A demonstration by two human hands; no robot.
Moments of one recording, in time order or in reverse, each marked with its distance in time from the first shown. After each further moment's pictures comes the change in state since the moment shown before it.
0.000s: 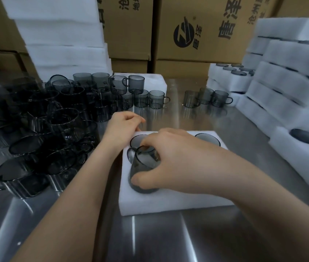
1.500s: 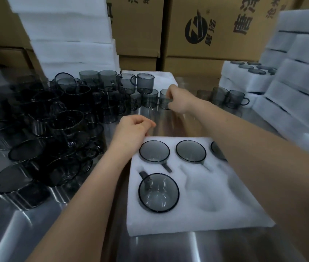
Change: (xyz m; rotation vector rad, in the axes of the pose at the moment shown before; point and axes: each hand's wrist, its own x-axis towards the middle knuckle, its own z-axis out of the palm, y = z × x) left_hand 0.007 -0.009 0.003 -0.005 -0.001 -0.037; right_hand 0.223 0.152 -0.007 -0.028 0.212 0.213
